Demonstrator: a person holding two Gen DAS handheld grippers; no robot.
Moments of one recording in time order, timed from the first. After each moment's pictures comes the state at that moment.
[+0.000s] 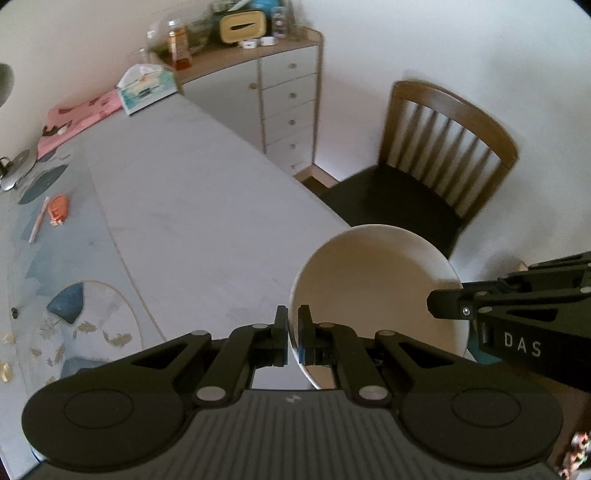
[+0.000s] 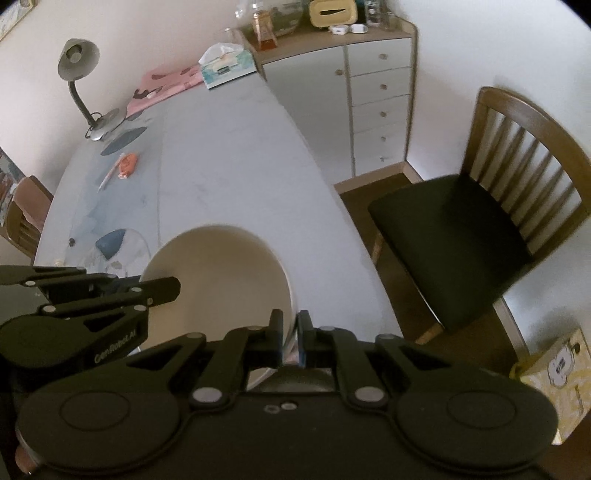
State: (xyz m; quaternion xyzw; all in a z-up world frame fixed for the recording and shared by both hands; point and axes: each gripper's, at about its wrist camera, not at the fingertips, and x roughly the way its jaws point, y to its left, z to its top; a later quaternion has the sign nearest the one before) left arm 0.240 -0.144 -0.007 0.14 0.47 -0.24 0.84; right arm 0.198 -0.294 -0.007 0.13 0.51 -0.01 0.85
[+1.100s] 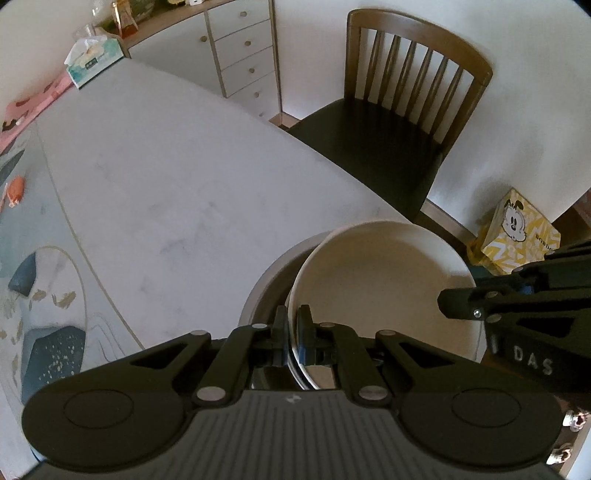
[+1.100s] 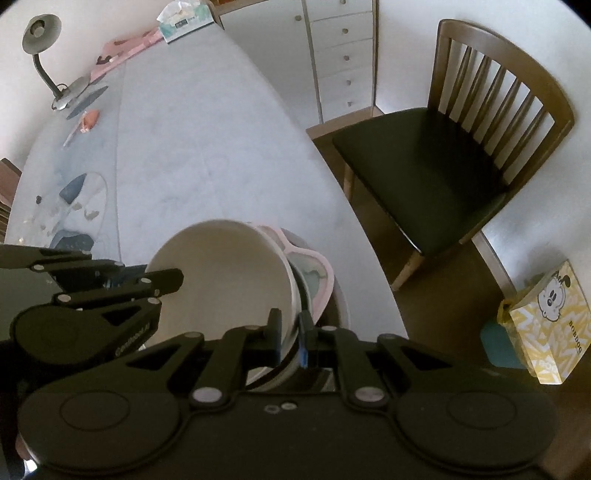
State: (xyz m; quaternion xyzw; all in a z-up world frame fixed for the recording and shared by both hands) left arm 0.196 -0.181 -0.076 0.20 0.52 -0.27 0.79; right arm 0.133 -0.303 -0.064 0.15 0.56 -0.05 0.81
